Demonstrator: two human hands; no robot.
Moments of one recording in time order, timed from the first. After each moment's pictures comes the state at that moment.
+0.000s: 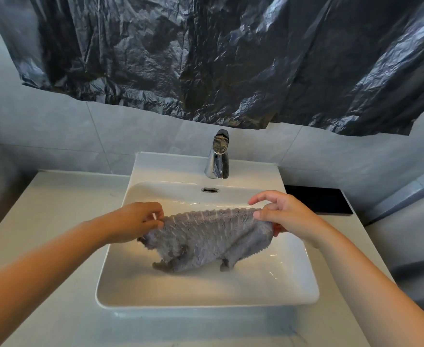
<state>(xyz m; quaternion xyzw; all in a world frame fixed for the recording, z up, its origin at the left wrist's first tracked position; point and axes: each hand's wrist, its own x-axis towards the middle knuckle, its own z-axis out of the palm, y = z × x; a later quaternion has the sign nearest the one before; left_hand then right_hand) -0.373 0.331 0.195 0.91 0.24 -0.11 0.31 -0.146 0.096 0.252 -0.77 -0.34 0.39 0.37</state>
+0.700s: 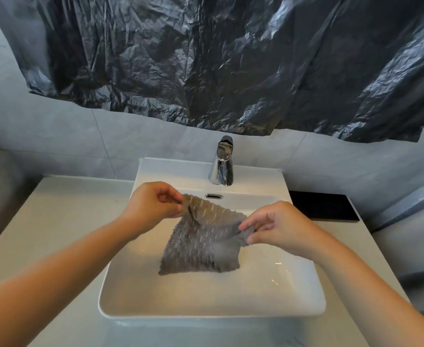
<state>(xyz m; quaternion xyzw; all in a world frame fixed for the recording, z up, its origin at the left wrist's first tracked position) -0.341 0.316 0.215 0.70 0.36 0.18 0.58 -0.170 0.108 0.265 -0.79 -0.43 0.34 0.28</state>
